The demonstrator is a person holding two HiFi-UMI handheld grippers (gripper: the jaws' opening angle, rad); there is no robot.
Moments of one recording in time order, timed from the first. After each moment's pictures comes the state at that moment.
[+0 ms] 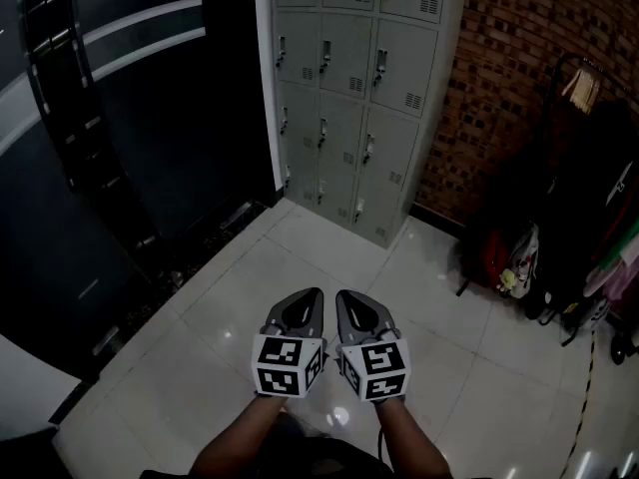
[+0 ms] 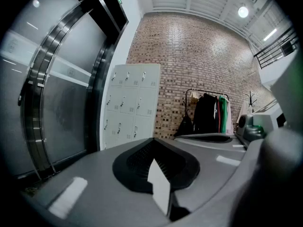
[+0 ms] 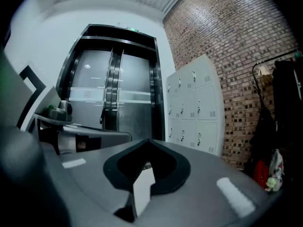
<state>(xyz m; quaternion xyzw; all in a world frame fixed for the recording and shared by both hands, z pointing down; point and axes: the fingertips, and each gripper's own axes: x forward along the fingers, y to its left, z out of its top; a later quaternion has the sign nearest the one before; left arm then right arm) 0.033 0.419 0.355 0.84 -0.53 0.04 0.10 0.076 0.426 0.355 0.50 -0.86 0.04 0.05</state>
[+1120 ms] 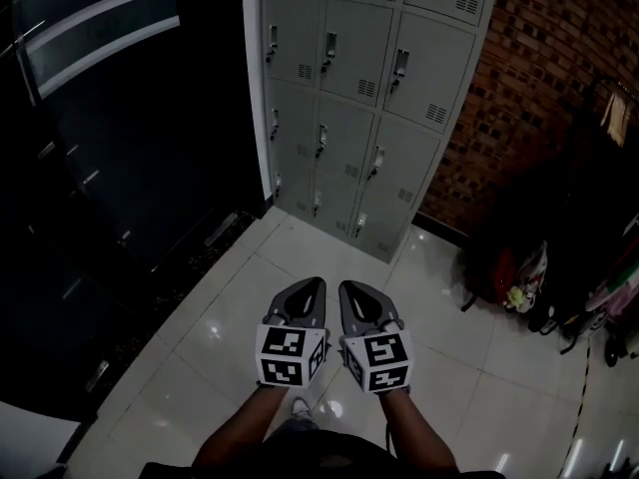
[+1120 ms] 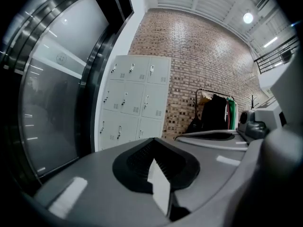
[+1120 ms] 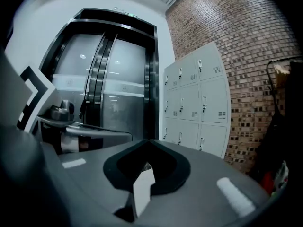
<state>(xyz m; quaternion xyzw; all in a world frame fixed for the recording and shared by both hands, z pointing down) -0.032 0.155 0.360 0.86 -0.49 0.04 0.11 0.010 0.168 0.357 0.53 -0.84 0.03 0.08</state>
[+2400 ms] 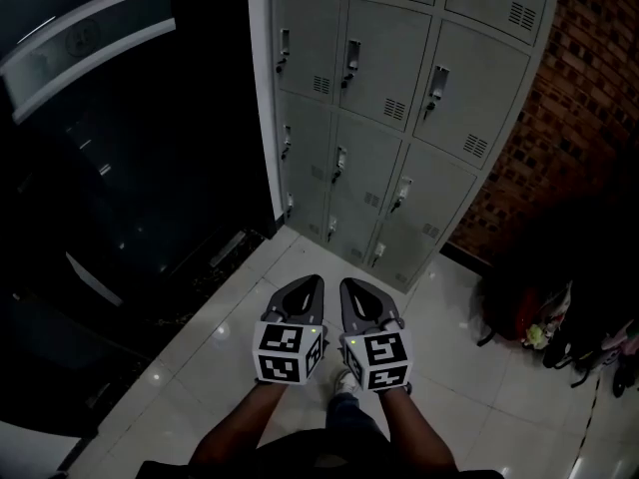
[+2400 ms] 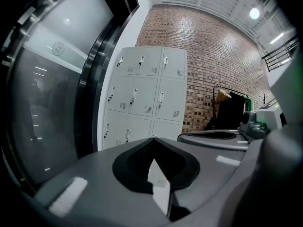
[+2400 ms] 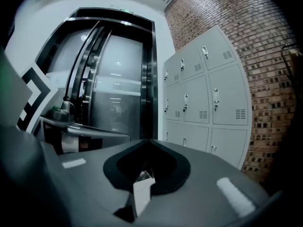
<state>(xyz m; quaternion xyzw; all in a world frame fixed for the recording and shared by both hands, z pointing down) -0.053 -0.049 0.375 0.84 -0.52 0.04 0.12 -0.004 -0.038 0.367 0.51 -0.85 0.03 0.07</state>
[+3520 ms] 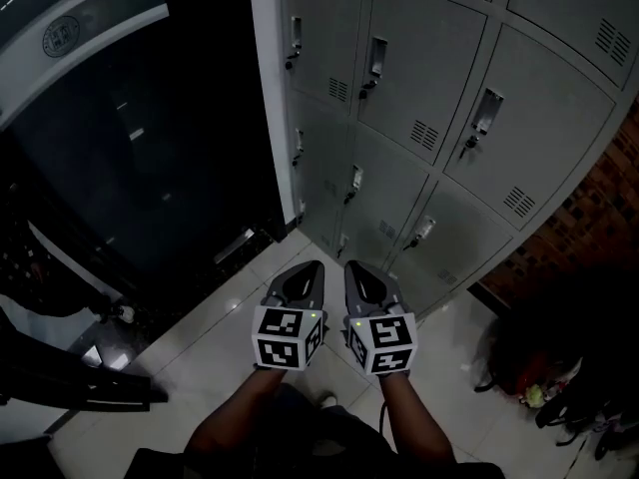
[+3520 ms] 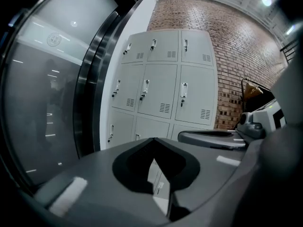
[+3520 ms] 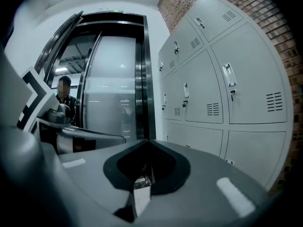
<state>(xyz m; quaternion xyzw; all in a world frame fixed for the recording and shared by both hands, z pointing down) -0.010 -0.270 0.388 0.80 -0.59 0.05 0.14 0.047 -0.274 0.382 0.45 -0.89 0.05 0.05</state>
